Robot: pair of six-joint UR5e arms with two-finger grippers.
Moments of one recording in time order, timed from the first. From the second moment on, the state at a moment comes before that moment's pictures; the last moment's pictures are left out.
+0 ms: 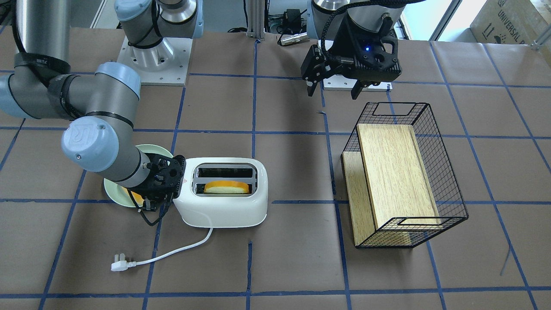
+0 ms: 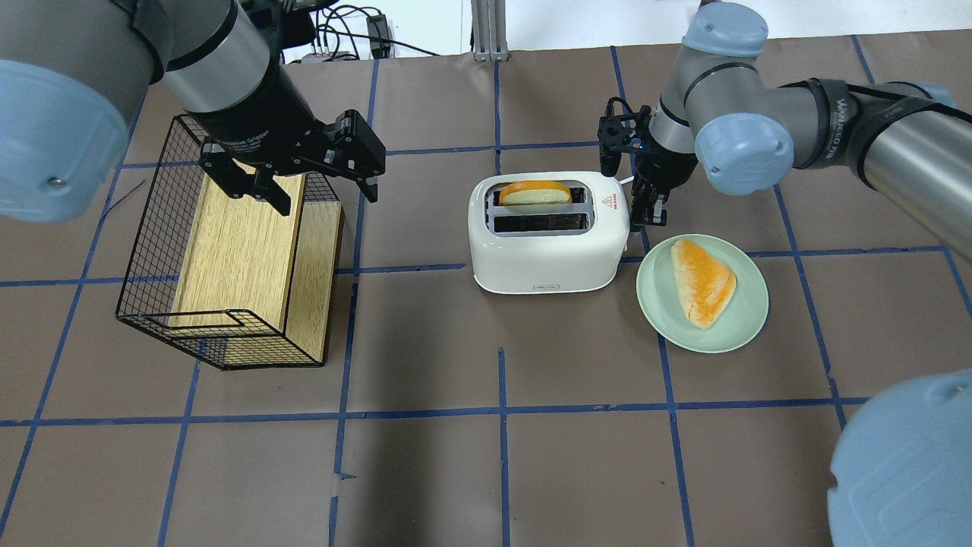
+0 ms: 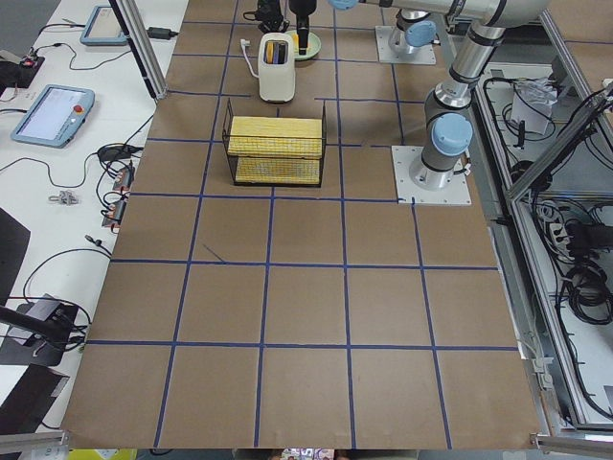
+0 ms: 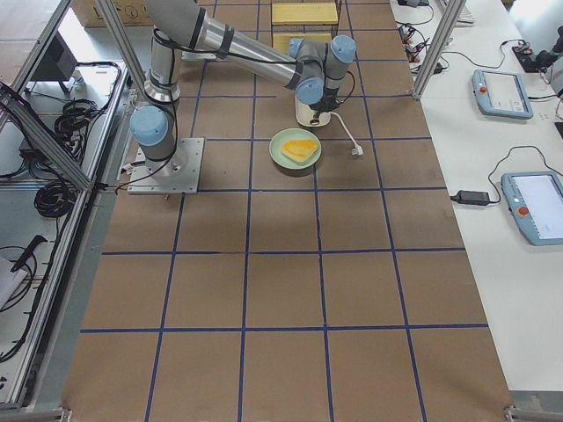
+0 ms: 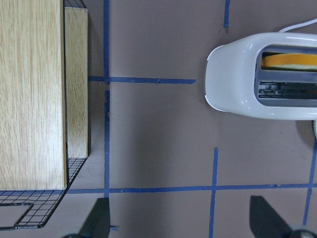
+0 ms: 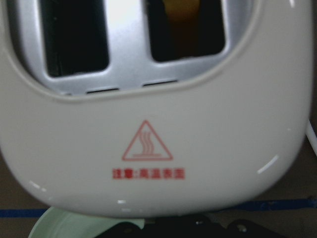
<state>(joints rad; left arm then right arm) -1.68 -1.54 -1.56 -1.59 1.45 -0.16 1.57 -1.18 1.68 -1.93 -1.44 -1.48</state>
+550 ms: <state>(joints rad) -1.68 -1.54 -1.56 -1.59 1.45 -0.16 1.57 -1.23 1.62 -1.88 -1.46 -1.41</state>
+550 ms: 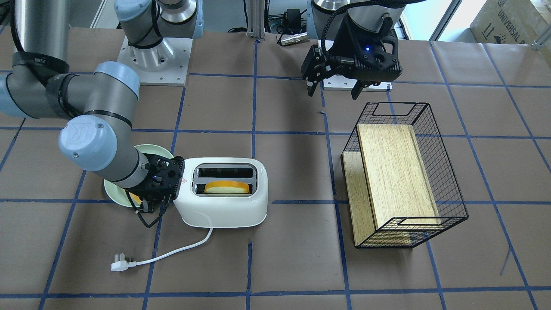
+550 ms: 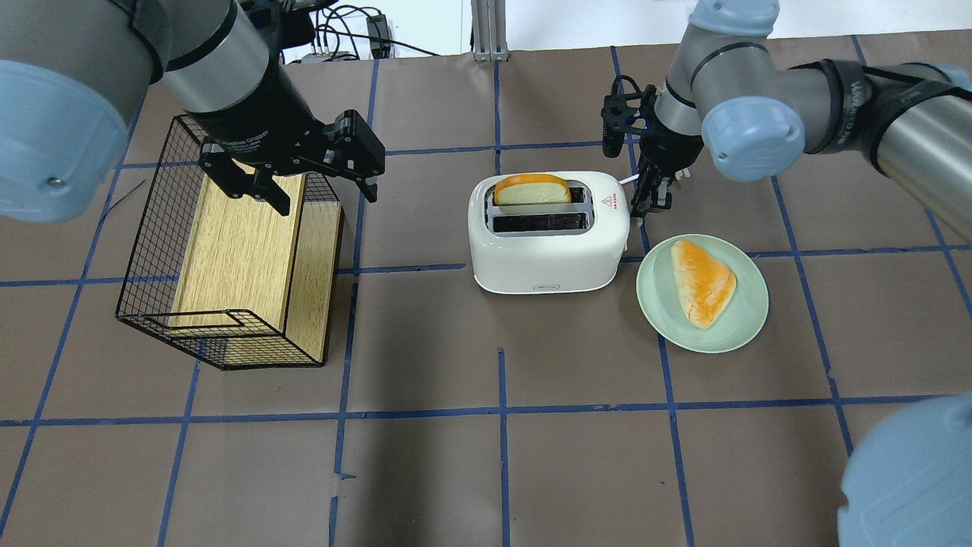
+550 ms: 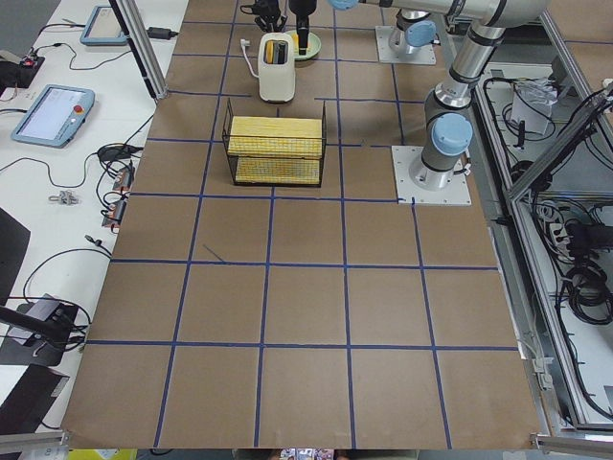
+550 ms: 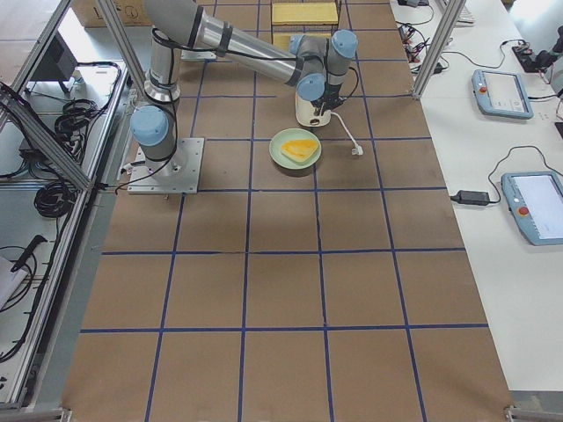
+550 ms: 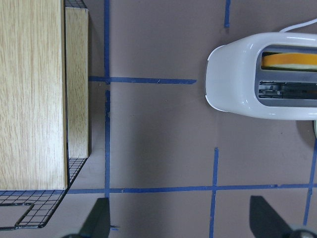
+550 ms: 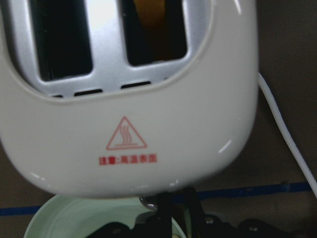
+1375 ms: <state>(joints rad) -1.68 -1.54 -1.56 -1.59 1.45 -0.16 1.57 -1.51 1.49 -1.51 -1.48 -0.37</state>
